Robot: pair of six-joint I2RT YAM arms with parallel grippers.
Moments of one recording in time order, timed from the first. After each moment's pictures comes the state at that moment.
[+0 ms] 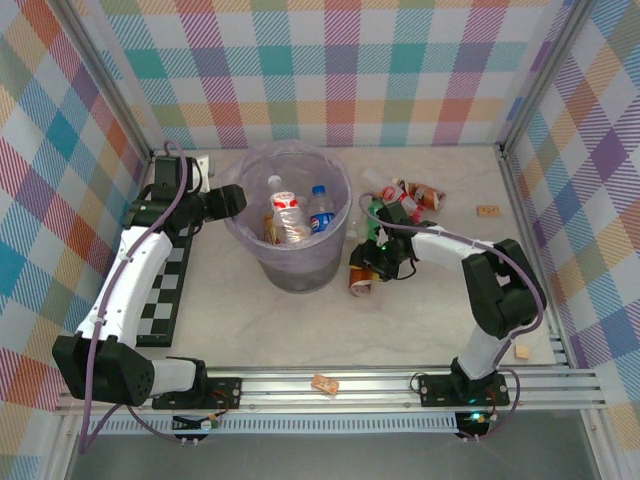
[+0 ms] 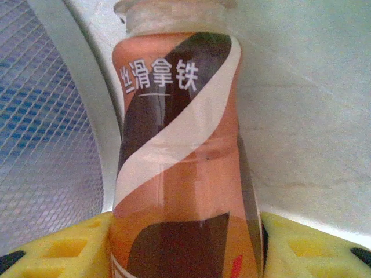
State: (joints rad) left arm -0.11 1.29 1.30 -0.76 0.21 -0.31; right arm 0.46 1.70 1.00 -0.50 -0.42 0.75
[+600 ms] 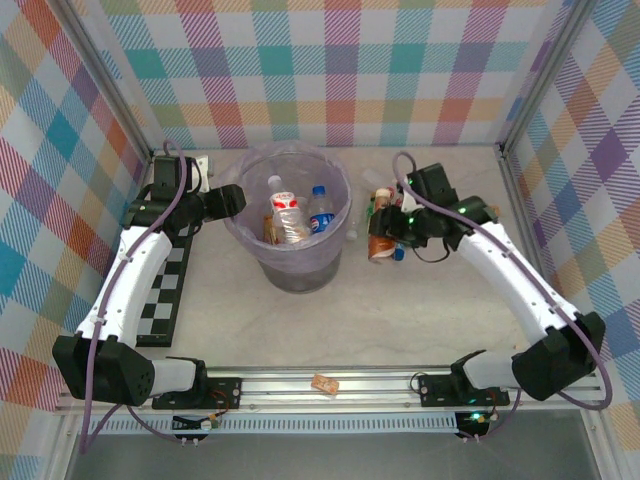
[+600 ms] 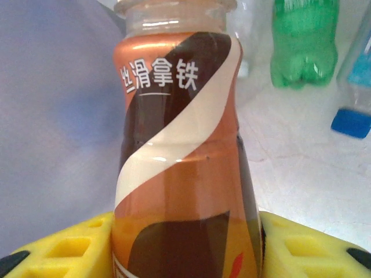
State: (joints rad) left arm -0.10 1.29 1.30 -0.76 0.22 -0.31; right arm 0.46 1.33 1.38 -0.95 -0.25 0.58
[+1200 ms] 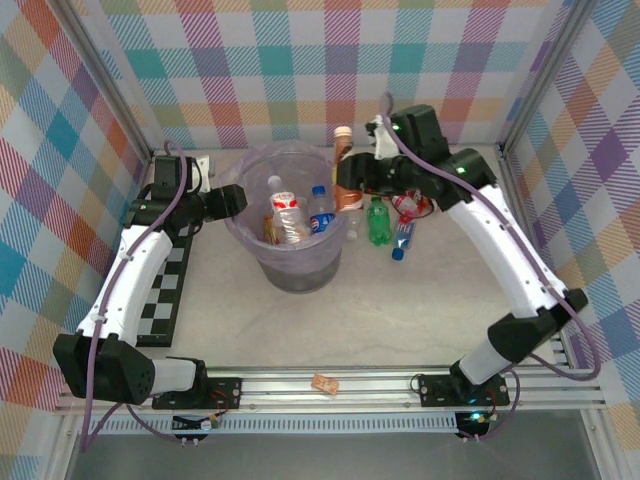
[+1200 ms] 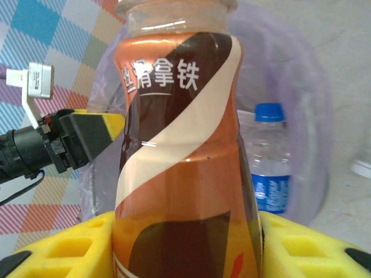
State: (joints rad) left arm -0.10 1.30 1.30 -0.76 0.24 -0.31; right arm 0.61 1.61 1.97 -1.02 -0.34 0.54
